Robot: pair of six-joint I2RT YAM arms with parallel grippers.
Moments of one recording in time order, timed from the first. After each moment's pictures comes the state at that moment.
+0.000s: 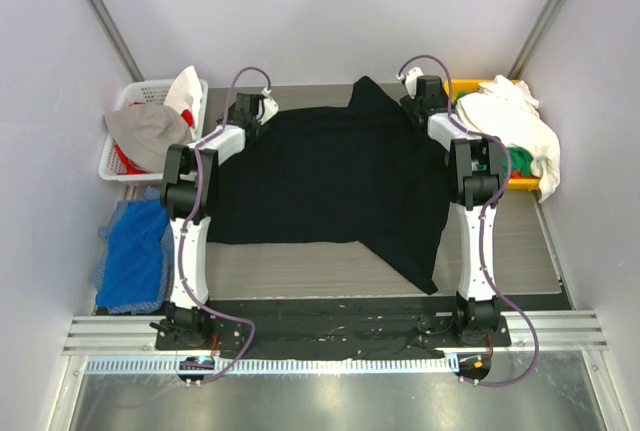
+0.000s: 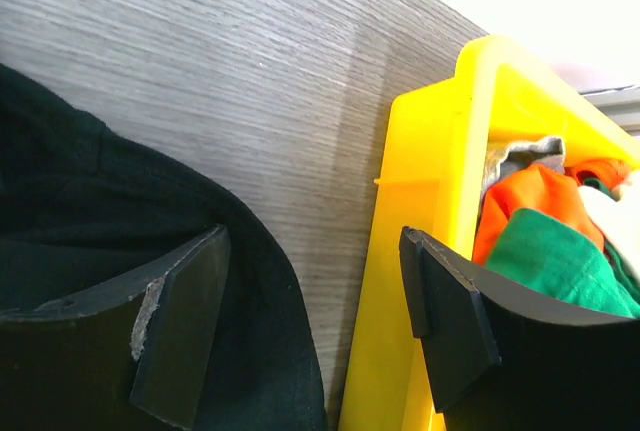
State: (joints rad) left arm -0.19 2.30 1.70 -0.13 -0.41 0.73; right arm 0.08 2.45 1.91 -0.01 0.33 -0.56
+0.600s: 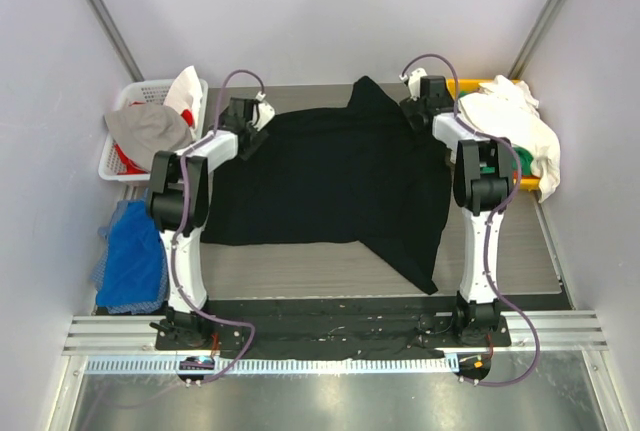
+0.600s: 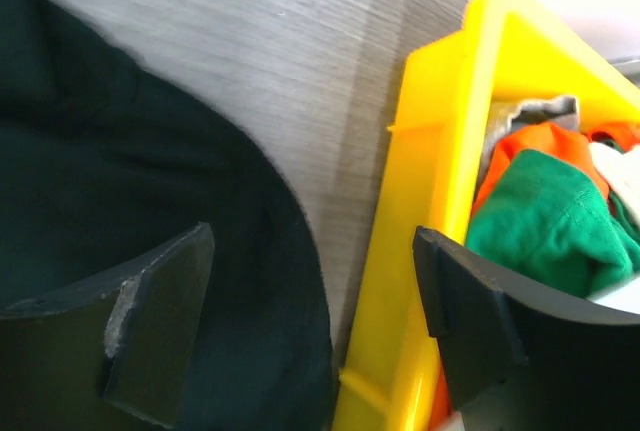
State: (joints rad) left arm -0.19 2.13 1.52 -0.16 -0.36 0.66; right arm 0.08 2.34 1.80 -0.06 0.29 -0.51
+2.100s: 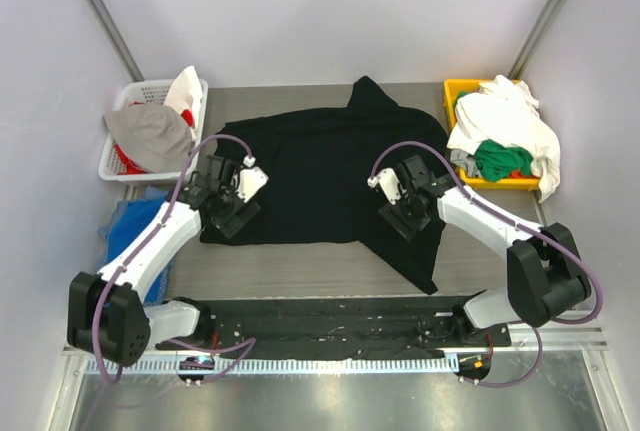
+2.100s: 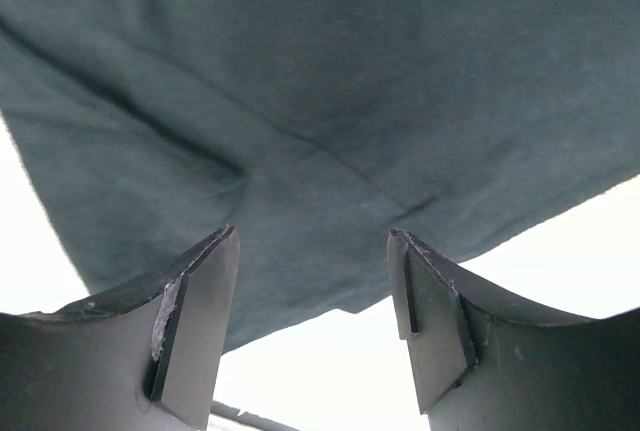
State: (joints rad) left arm -0.31 1.19 0.87 -0.73 -0.13 0.53; right arm 0.45 1.41 0.88 -0.67 0.03 -0.38
